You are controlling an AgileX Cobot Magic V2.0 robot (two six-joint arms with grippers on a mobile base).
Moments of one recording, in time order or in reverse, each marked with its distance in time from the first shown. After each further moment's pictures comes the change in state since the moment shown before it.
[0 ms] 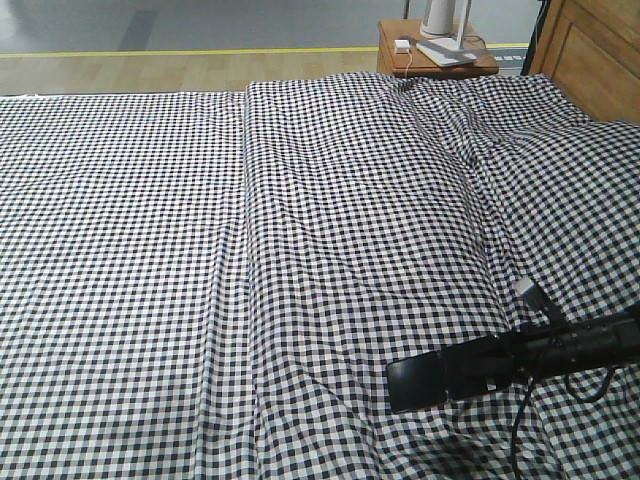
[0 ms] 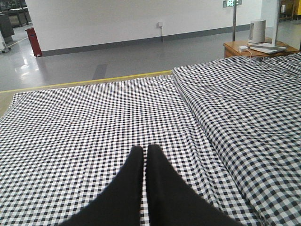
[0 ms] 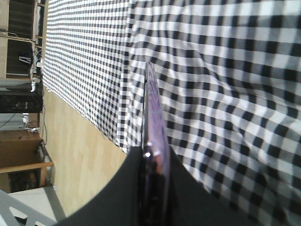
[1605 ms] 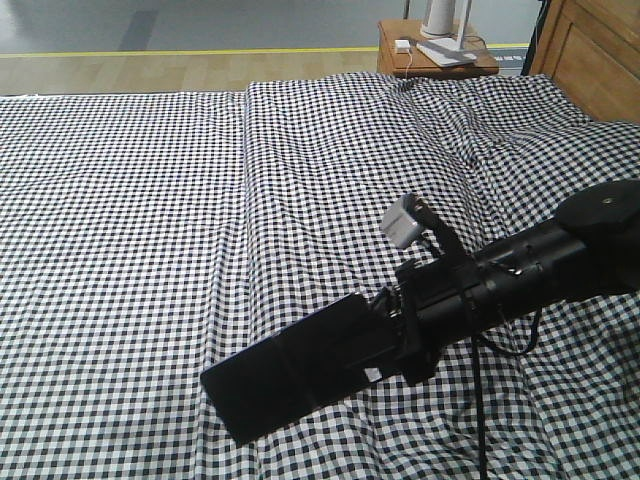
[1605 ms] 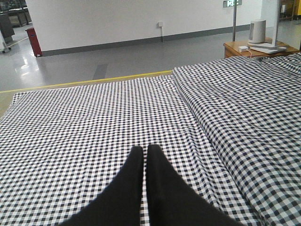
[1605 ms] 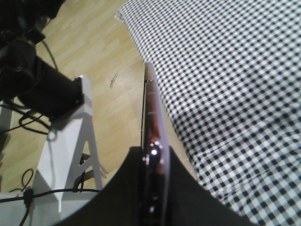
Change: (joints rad) left arm 0.000 0.000 0.000 0.000 0.000 0.000; right arm 0.611 -0.802 0.206 0.043 0.041 0.014
